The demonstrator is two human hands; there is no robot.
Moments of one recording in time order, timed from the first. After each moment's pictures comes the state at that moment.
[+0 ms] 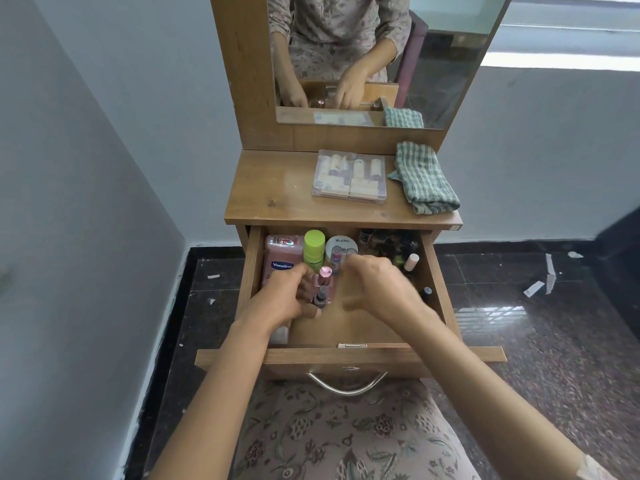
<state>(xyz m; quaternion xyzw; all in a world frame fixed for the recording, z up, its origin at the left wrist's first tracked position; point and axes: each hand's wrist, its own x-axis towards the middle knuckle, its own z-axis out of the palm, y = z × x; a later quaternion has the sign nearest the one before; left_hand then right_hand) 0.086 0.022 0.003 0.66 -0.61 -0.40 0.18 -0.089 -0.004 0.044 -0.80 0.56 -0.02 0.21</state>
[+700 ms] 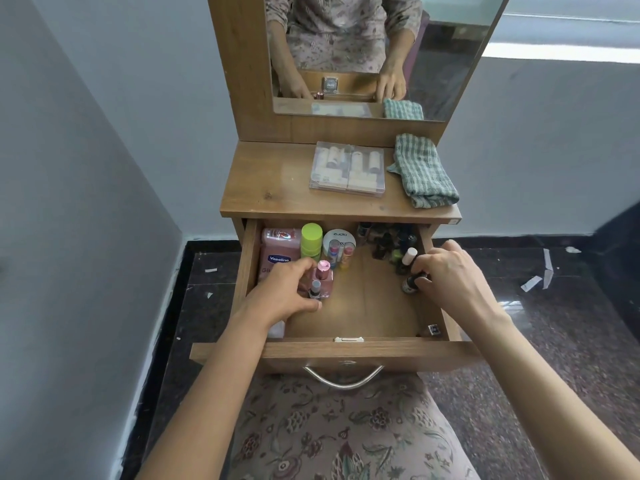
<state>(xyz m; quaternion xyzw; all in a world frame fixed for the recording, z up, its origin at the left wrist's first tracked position) 0.085 0.022 0.000 0.63 -0.67 -0.35 0.17 -0.180 -0.016 0.043 -0.80 0.60 -0.01 0.01</state>
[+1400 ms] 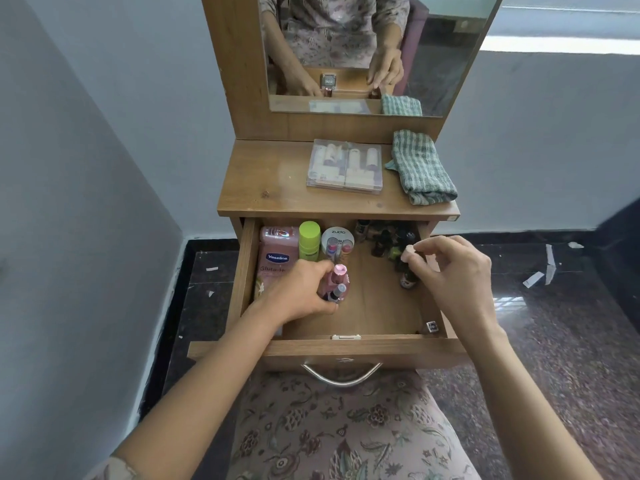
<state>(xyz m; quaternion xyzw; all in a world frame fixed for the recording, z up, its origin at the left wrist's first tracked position) 0.061 0.011 0.004 0.61 -0.72 -0.32 0.10 -0.170 0.007 0.046 -0.67 0.64 -0.35 0.14</state>
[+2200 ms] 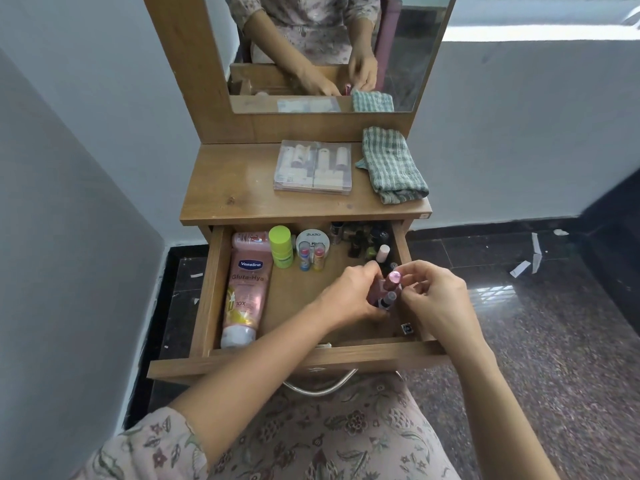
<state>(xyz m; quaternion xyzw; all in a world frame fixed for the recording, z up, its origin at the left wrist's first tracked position) -0.045 -0.010 0.000 0.54 -0.74 -0.39 0.13 -0.191 0.020 0.039 -0.61 0.70 -0.26 0.28</state>
